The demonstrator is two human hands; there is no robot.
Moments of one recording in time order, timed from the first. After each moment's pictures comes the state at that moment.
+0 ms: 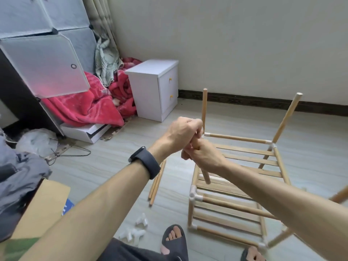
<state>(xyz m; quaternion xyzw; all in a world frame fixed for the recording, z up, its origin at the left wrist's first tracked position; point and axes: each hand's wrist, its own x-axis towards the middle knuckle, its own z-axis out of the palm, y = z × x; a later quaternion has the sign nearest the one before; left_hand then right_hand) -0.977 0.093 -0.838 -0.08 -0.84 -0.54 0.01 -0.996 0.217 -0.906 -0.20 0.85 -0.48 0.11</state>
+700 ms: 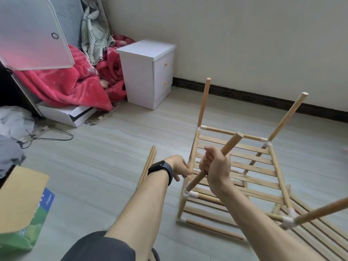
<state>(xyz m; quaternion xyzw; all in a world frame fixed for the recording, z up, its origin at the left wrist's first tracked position) -1.023 0.078 -0.998 0.05 -0.87 -0.36 -0.33 -0.977 0.215 -0.956 0.02 0.60 -0.80 -0.01</state>
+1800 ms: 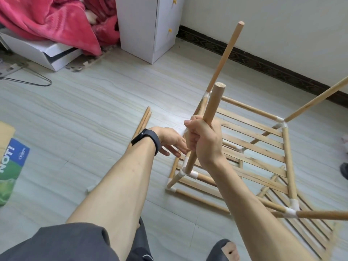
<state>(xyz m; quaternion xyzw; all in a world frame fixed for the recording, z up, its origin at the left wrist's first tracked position) -1.057 0.047 -1.076 0.03 -0.76 -0.48 -0.44 -0.993 0.176 -0.967 -0.14 0.67 -0.73 0.07</state>
